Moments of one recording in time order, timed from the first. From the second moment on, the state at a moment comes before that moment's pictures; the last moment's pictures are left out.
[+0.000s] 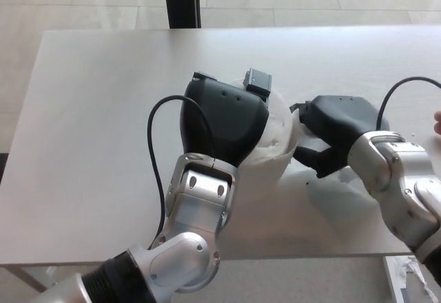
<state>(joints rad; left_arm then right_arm) -0.55 0.26 -0.94 0.09 1.37 0.76 -0.17 -0.52 -0.34 0.46 0.34 -0.65 0.21 0.14</state>
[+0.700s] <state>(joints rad) -0.51 0.25 -0.92 0.07 1.41 0.76 -0.14 -0.49 -0.04 0.00 0.32 -0.40 0.23 0.06</state>
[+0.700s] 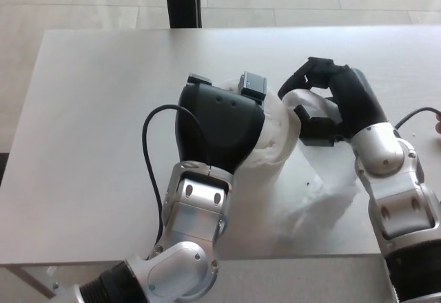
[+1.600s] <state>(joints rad) -0.44 0.25 -0.92 0.04 1.44 0.76 -0.09 -0.84 0.02 -0.59 0.36 -0.04 0.24 -0.16</state>
